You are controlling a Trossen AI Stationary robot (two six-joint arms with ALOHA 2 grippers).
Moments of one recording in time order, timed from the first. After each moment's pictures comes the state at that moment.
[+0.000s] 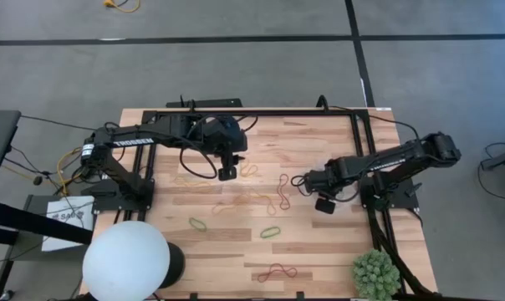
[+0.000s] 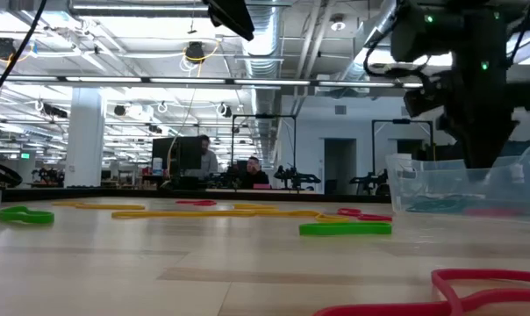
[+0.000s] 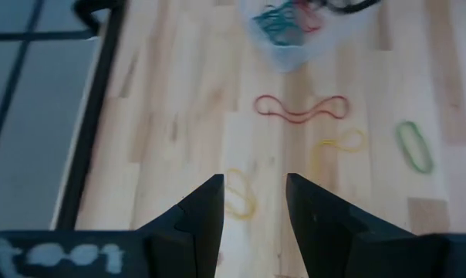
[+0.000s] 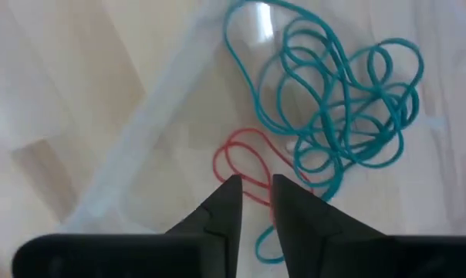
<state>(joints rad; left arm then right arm) 0.09 1.59 1.70 -0.98 -0.13 0.09 0.10 1.36 0.79 -0.99 0.05 0.40</state>
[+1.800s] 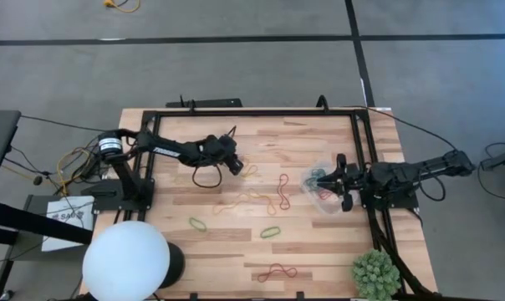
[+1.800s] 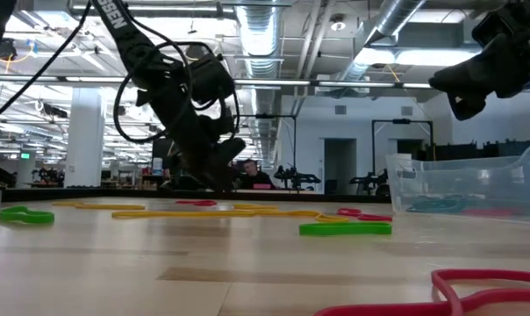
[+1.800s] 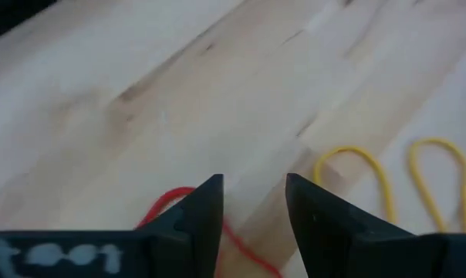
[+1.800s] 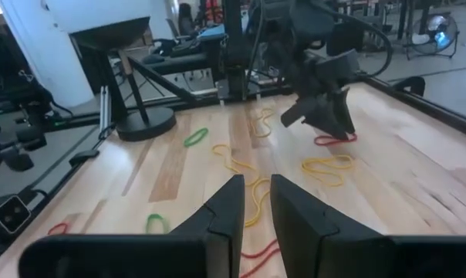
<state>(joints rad) 0.30 1.74 0.81 0.06 -0.32 -0.39 0.23 0.21 0.09 -0.02 0.21 0.15</state>
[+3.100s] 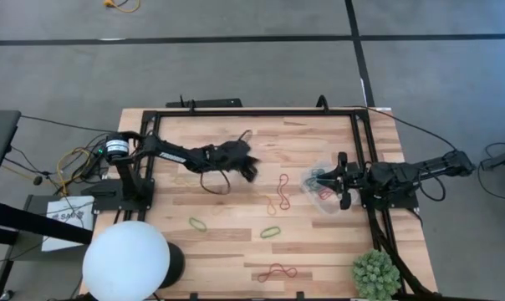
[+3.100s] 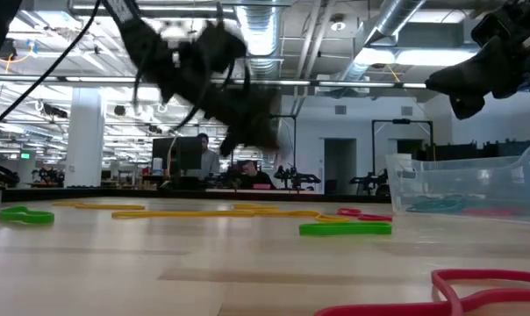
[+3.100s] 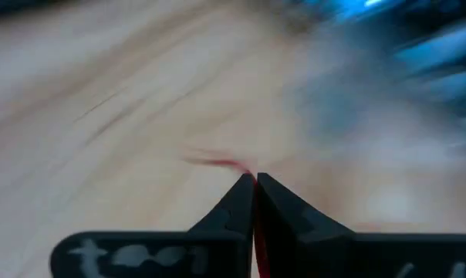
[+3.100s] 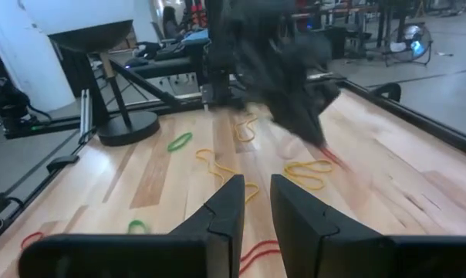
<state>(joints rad) 0.19 1.80 0.89 0.47 -0.06 -0.44 0.23 0.21 0.09 -0.01 0.27 0.13</state>
